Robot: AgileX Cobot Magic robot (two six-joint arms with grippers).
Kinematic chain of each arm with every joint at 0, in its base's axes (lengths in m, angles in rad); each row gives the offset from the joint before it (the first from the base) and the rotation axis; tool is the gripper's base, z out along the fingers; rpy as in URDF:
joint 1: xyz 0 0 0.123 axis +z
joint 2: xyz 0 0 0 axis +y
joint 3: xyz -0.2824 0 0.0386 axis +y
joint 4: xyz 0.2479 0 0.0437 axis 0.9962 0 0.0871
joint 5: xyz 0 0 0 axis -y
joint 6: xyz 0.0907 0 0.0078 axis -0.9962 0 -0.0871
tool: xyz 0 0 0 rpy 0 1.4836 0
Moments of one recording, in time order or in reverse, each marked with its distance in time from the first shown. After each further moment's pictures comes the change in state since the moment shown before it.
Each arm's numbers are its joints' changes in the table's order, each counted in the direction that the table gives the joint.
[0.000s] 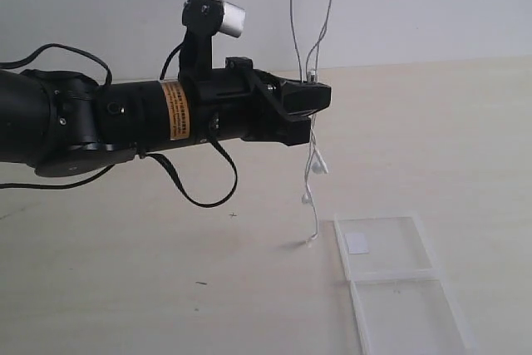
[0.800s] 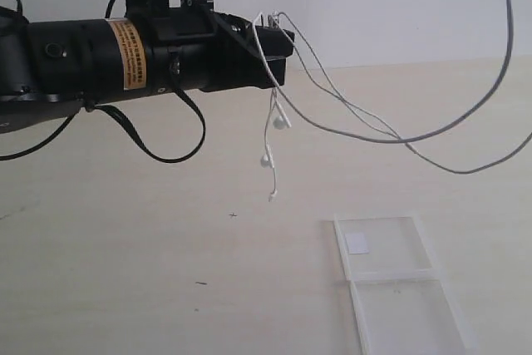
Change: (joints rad) left arm 0.000 -0.214 -0.002 0.048 -0.288 0.071; right arm 0.000 -0.443 0.864 -0.288 0.101 -0.386
